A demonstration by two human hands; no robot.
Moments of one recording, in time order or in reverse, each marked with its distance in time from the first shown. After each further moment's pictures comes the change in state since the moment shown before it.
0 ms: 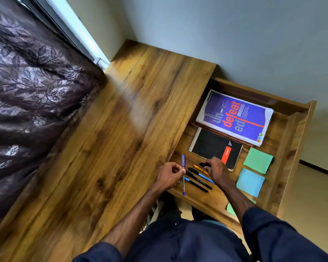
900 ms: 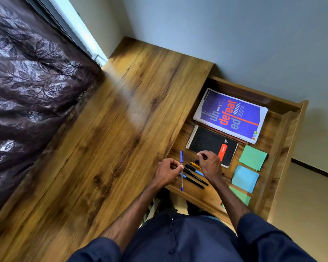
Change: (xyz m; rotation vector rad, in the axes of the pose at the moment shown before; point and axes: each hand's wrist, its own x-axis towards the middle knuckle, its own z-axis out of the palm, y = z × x) left_hand 0.001 -0.004 0.004 -0.013 0.029 0.002; right_hand -0.015 -0.030 0.004 0.361 0.293 0.019
